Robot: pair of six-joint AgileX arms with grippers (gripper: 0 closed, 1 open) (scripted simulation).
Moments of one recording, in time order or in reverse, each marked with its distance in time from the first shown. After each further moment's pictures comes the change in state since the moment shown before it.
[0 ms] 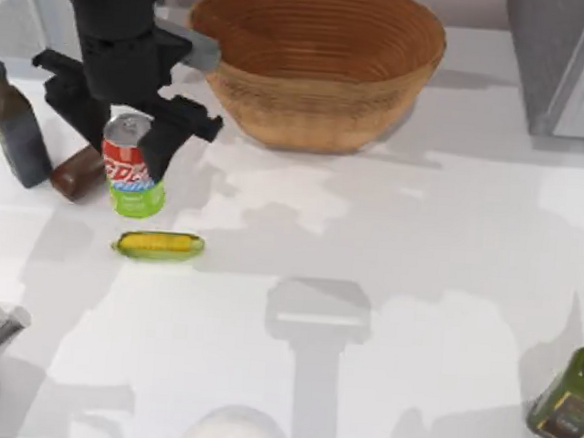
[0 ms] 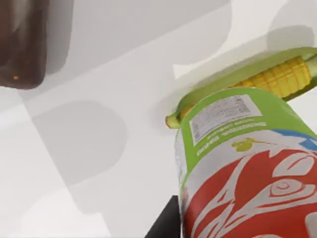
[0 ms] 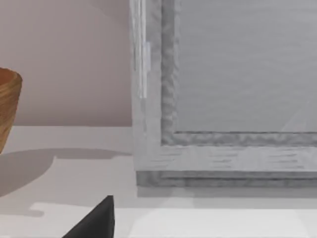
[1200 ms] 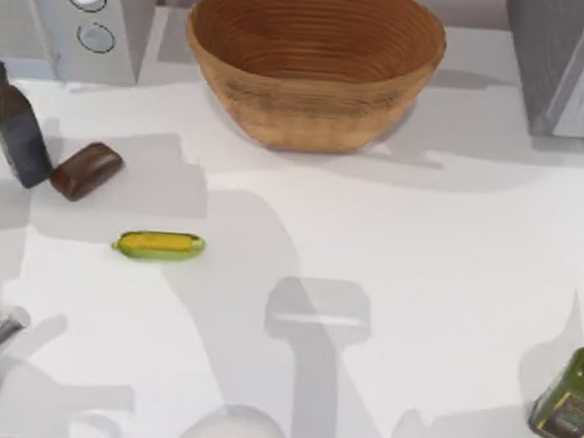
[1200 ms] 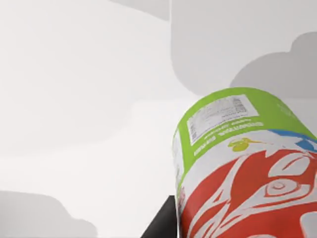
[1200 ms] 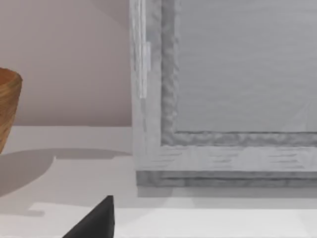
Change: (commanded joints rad) left arm 0.553 0.031 -0.035 0.151 -0.009 0.115; right arm 0.000 0.000 0.000 0.000 0.000 0.000
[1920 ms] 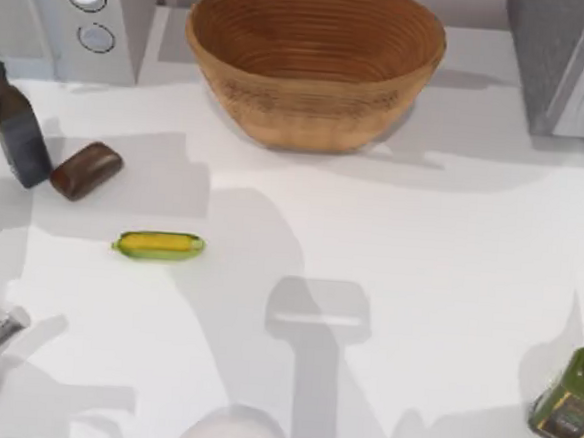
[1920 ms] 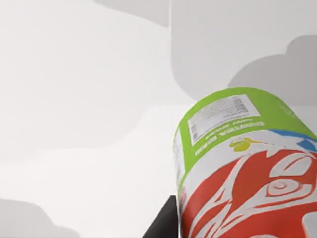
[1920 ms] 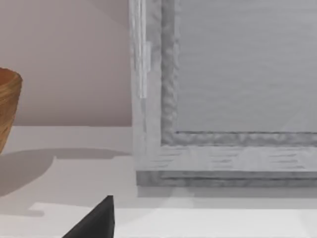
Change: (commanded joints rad) left arm -0.022 0.006 -0.007 0.010 0.011 -0.025; right arm 0.000 0.000 0.000 0.000 0.000 0.000
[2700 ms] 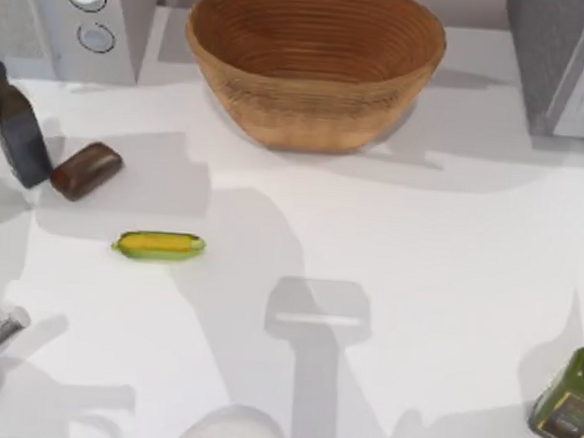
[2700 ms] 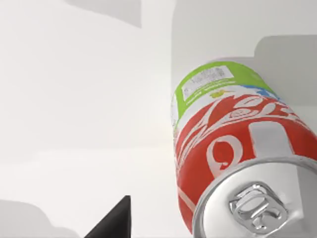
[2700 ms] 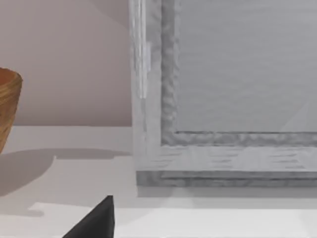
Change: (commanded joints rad) left arm 0.000 0.000 0.000 0.000 0.000 0.000; right arm 0.000 0.000 0.000 0.000 0.000 0.000
